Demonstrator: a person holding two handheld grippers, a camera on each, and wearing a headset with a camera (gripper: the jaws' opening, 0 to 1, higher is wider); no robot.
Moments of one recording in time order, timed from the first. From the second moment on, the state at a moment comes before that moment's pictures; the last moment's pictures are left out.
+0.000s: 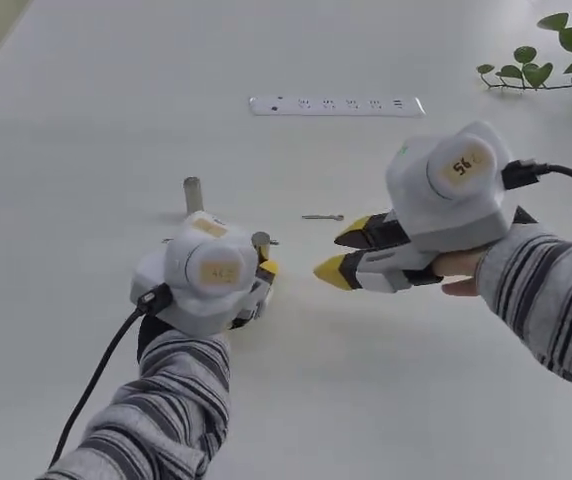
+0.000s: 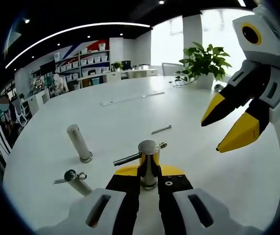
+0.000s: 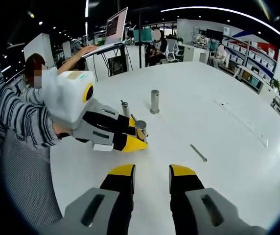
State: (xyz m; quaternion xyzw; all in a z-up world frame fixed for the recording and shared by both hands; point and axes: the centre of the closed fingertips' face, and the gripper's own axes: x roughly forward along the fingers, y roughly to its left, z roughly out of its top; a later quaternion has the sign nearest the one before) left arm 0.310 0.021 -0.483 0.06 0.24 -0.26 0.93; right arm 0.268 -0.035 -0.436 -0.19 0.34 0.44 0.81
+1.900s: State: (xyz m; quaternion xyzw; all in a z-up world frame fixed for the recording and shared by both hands) left arm 0.274 0.034 -0.473 0.01 0.25 -0.24 0.94; right arm 0.280 -0.023 -0.417 -0.11 0.32 0.42 0.84
